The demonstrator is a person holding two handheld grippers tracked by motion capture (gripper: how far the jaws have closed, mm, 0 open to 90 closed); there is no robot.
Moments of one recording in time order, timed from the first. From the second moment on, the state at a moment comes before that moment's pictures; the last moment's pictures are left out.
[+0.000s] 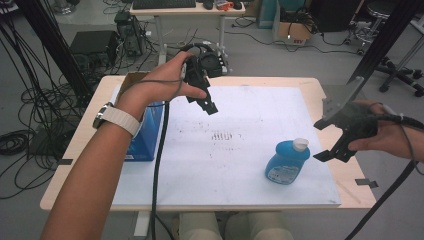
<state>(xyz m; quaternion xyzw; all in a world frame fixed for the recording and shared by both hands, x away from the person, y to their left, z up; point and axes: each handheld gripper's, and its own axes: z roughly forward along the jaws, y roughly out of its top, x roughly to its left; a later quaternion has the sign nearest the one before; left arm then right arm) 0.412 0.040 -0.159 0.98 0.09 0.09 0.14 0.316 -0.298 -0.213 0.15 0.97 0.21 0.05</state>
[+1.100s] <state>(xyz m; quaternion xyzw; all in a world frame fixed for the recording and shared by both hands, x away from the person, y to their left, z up) 0.415 0.043 -0.167 0.98 0.10 0.09 0.14 0.313 -0.329 -0.276 0.17 0.93 0.31 0.07</state>
